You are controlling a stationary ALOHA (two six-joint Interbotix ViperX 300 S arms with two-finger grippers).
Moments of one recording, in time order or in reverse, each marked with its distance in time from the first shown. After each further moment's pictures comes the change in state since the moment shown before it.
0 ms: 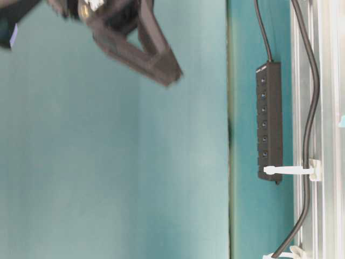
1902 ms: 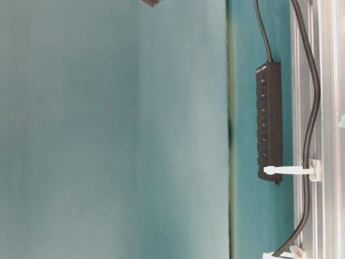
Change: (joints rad) left arm 0.000 0.006 -0.035 0.002 0.002 0.000; right arm 0.043 -0.333 0.250 0.023 -0.008 0.002
